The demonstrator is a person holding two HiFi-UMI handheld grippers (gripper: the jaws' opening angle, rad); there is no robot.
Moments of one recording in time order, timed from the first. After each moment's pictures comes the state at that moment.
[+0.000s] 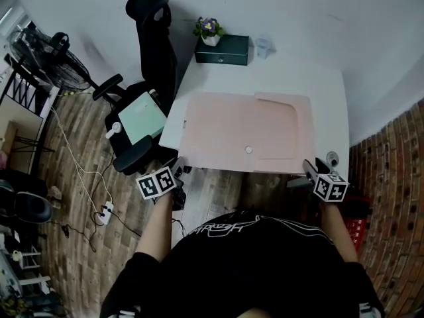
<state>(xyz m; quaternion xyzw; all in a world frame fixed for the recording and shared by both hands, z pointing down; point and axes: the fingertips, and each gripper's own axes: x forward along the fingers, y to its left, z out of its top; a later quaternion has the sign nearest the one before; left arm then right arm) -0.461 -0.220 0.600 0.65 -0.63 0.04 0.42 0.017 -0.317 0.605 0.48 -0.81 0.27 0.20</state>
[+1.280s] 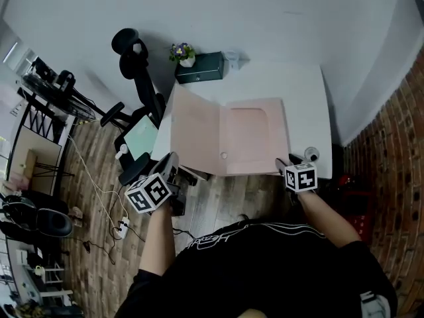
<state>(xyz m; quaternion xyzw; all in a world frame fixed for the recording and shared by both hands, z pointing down) -0.337 -0.242 0.421 0.69 -0.66 0.01 0.29 0.007 -0.322 0.611 0.42 -0.83 0.27 0.25</state>
